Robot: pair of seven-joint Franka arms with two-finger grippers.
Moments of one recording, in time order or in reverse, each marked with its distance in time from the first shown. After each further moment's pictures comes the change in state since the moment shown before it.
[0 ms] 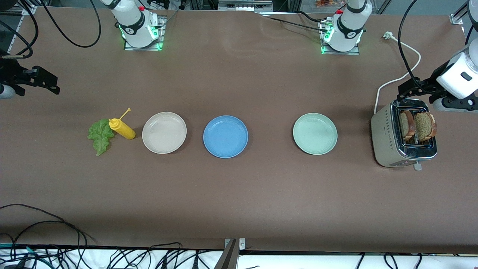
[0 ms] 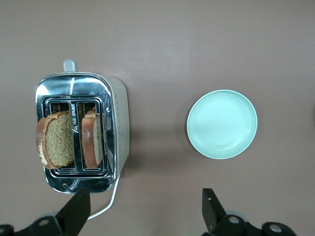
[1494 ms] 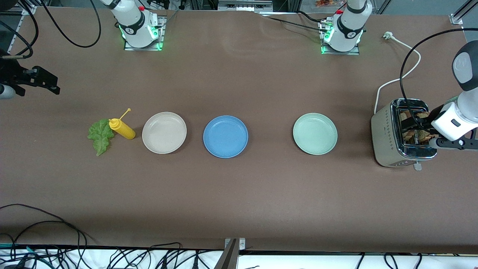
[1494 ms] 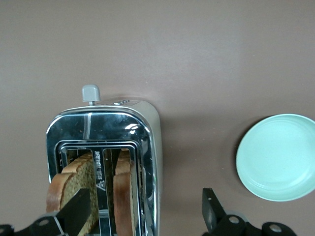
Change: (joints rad) left arm 0.044 0.194 0.067 -0.060 0.037 0.267 0.116; right arm 0.000 0.001 0.000 0.000 0.000 0.000 0.000
